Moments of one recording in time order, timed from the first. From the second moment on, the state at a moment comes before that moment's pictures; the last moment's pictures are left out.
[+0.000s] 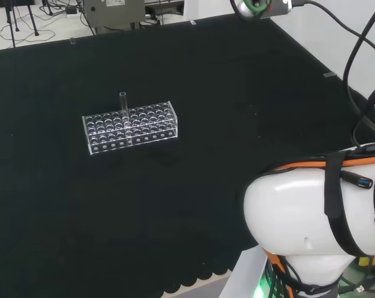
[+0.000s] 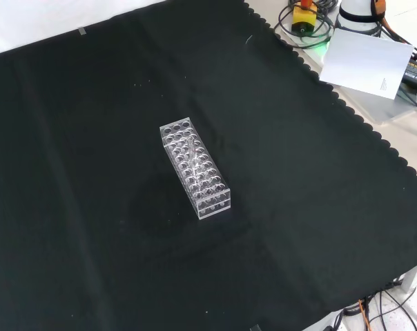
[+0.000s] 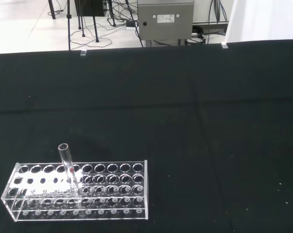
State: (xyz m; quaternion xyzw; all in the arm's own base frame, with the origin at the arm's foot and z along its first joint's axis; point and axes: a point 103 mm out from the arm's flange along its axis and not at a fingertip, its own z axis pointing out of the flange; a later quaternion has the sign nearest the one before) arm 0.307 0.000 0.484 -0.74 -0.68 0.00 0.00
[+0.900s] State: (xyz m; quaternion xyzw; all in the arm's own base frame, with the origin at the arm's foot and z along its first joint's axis) arm 0.336 0.010 0.480 -0.72 -0.70 0.01 0.01
